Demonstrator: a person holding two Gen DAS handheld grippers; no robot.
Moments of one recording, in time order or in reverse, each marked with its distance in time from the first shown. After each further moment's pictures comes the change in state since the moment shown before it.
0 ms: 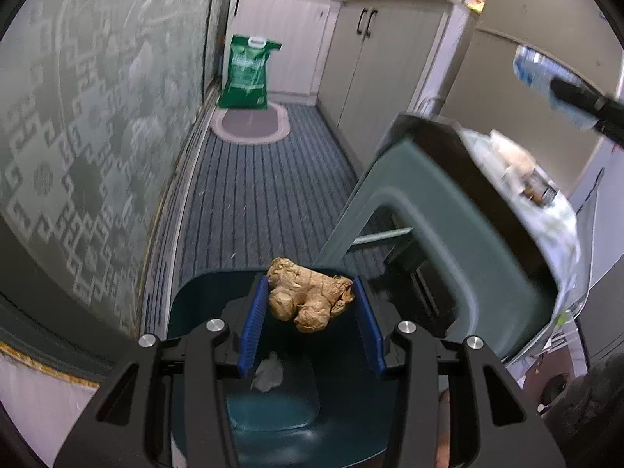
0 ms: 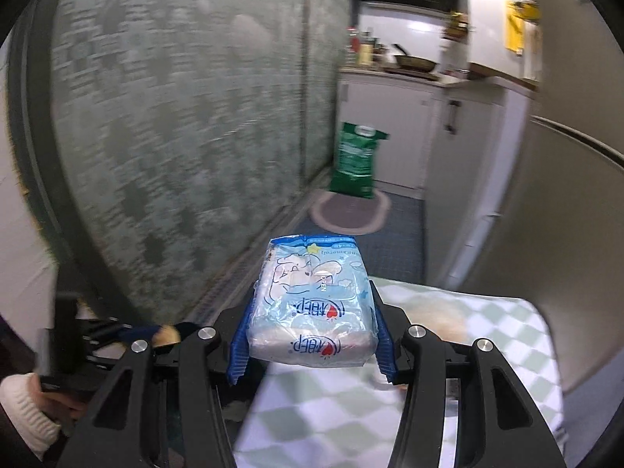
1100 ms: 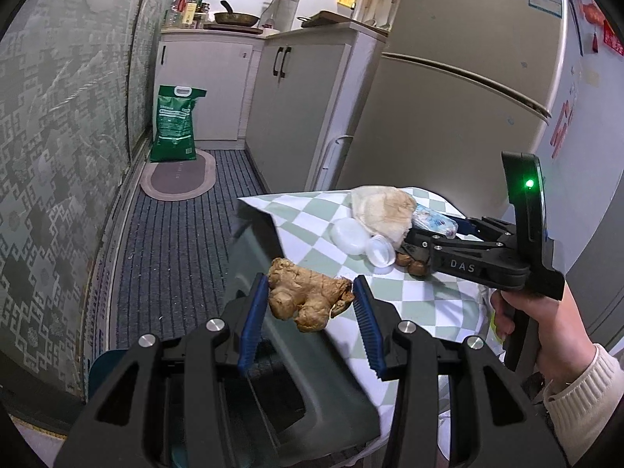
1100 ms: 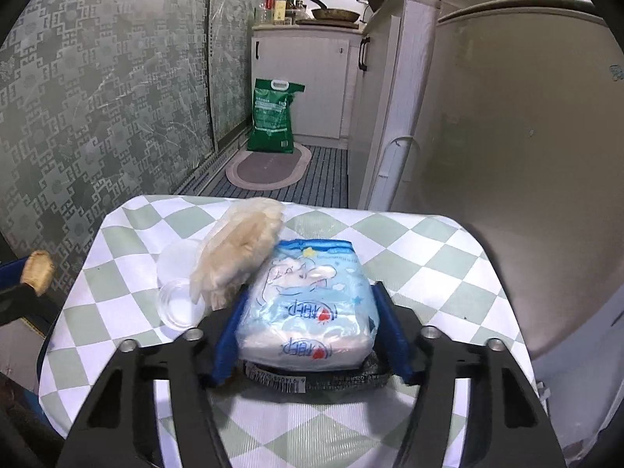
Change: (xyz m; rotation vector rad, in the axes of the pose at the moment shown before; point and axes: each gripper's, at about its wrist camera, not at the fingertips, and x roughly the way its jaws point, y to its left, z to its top) left arm -0.018 -0.114 0.056 0.109 -0.152 -0.188; right arm 0.035 -0.130 -0.072 0.136 0.124 -0.259
